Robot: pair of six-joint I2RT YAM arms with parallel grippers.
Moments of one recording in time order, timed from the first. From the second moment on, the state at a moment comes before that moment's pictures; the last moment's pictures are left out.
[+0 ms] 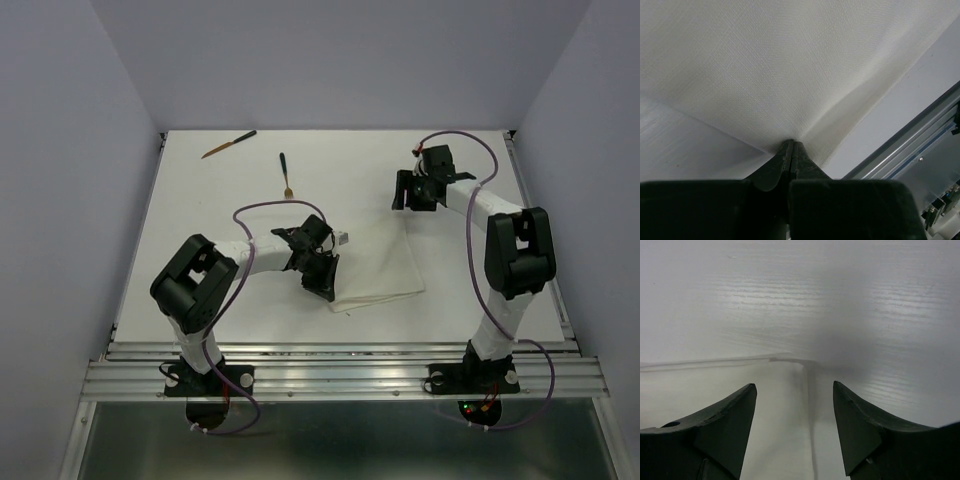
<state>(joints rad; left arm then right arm) -0.74 1.75 0.98 -0.40 0.41 -0.40 0.18 1.90 1.36 -0.35 -0.16 0.22</state>
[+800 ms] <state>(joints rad) -0.76 1.67 1.01 -0.45 0.41 -0.38 0.32 1.53 0.80 -0.35 -0.17 0.48</state>
